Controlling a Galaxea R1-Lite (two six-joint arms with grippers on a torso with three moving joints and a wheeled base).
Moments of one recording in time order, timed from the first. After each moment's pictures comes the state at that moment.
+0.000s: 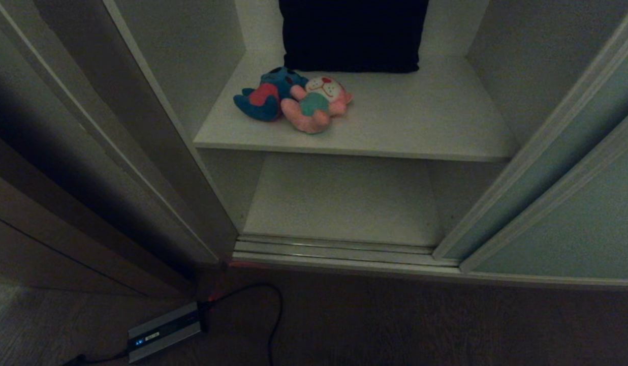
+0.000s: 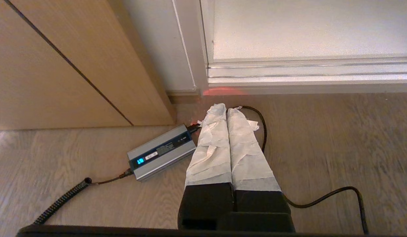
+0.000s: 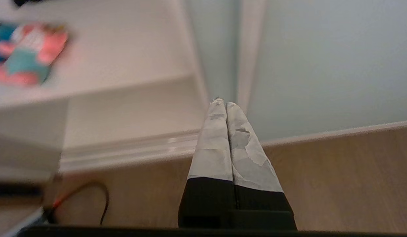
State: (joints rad) left arm 0.00 0.00 -0.01 0.02 -0.04 0.11; right arm -0.63 1.02 -1.61 0.66 0.47 0.16
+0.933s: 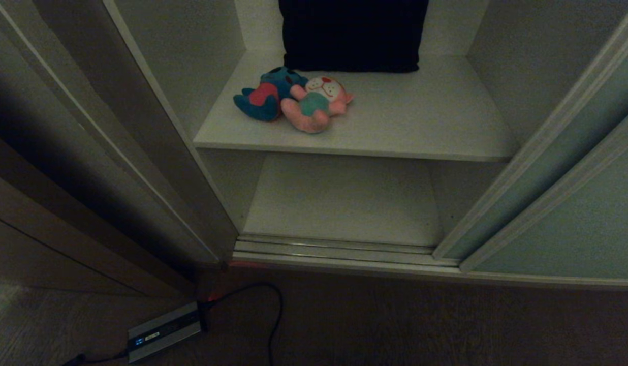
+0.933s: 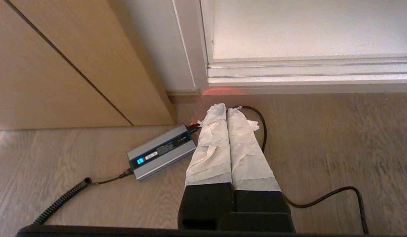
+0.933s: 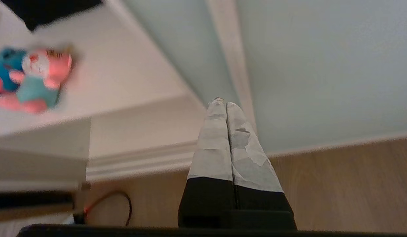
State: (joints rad) left arm 0.00 0.00 -0.01 0.02 -0.04 0.11; right arm -0.70 1.23 -1.60 0.45 0.63 0.26
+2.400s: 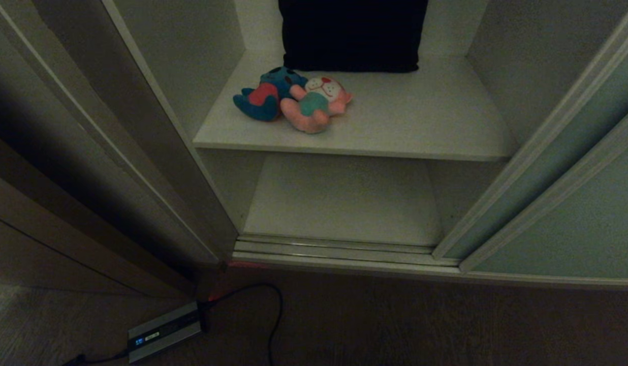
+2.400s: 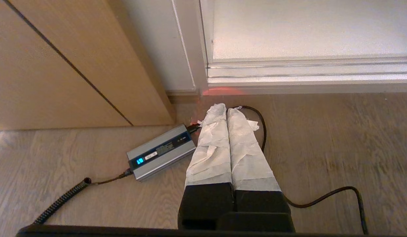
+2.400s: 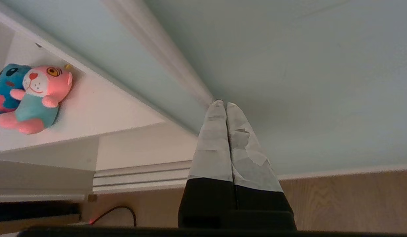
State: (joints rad) left arm 0.00 0.00 -0.01 0.02 -0.04 0.11; right arm -0.62 1.40 -1.55 0.19 0.62 0.32
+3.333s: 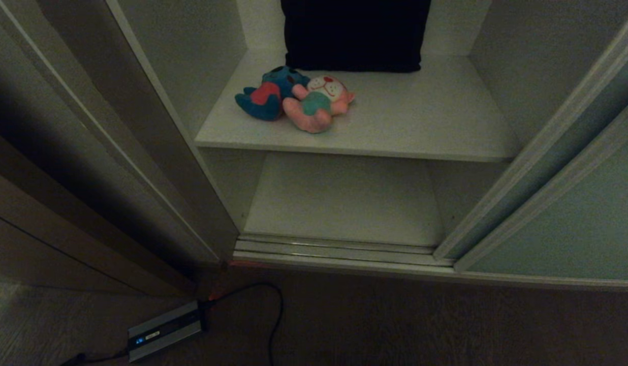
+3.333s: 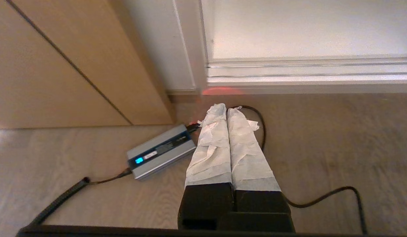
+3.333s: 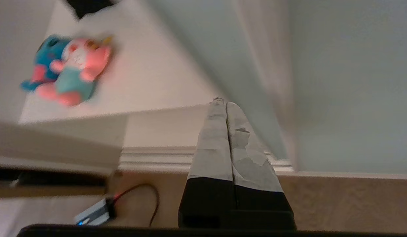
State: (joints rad) left arm -0.01 0.00 -0.01 0.02 -0.04 0.11; right arm -0.47 1.35 -1.47 0.17 0.62 0.35
